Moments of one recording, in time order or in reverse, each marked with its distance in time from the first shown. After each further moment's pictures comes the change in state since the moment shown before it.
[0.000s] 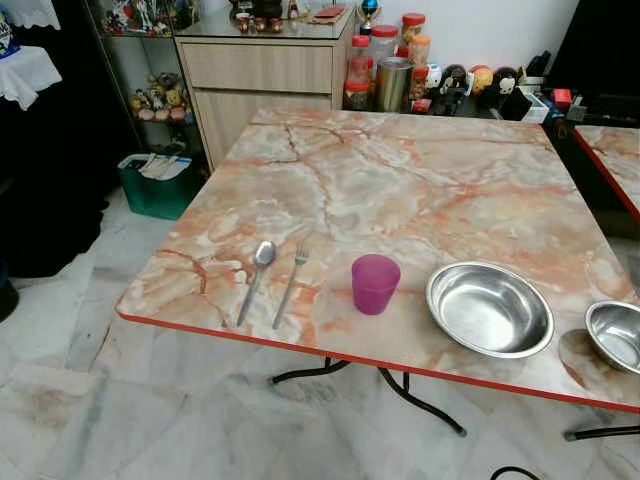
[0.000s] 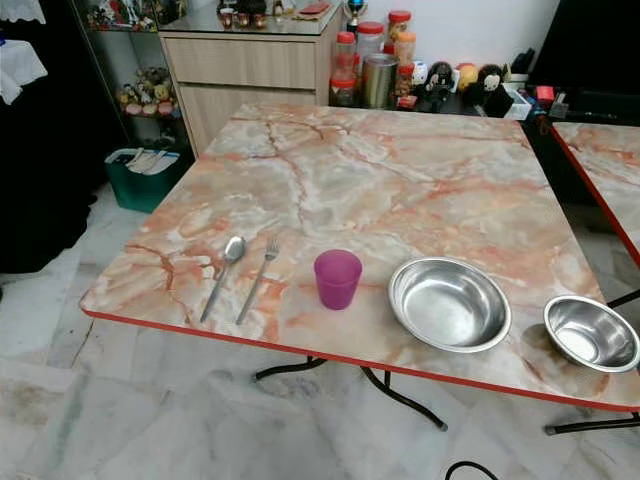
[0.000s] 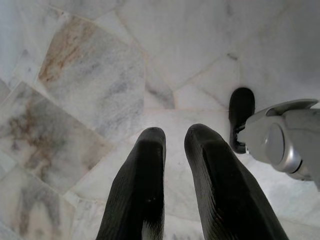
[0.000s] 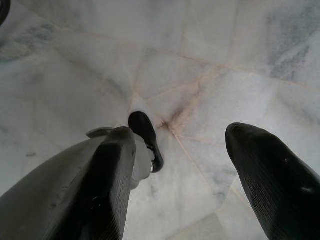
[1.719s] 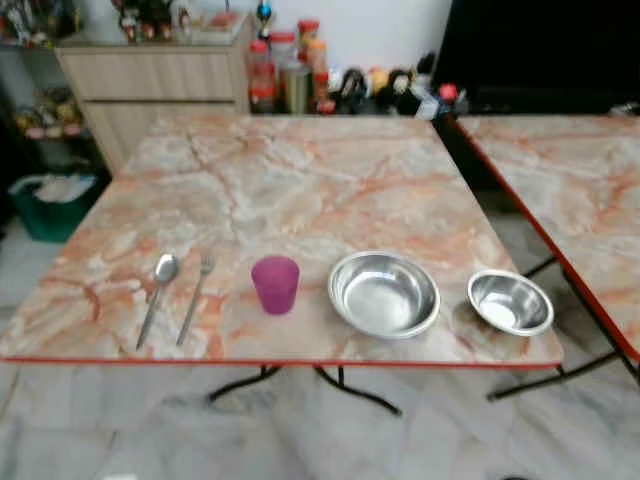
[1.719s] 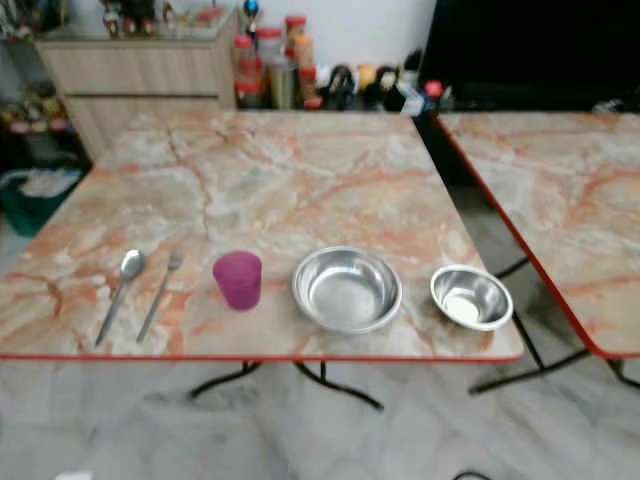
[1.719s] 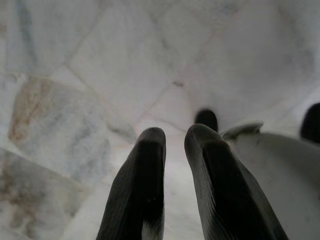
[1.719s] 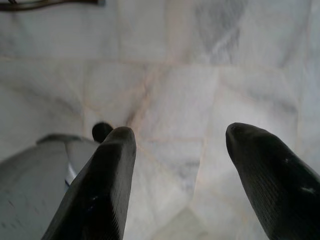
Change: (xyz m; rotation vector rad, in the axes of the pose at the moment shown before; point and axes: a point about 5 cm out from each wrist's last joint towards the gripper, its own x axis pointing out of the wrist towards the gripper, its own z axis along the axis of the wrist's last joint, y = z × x) left arm 0.001 -0.008 0.008 0.011 -0.033 -0.022; right arm -0.002 -0.009 -0.006 0.000 0.024 -0.044
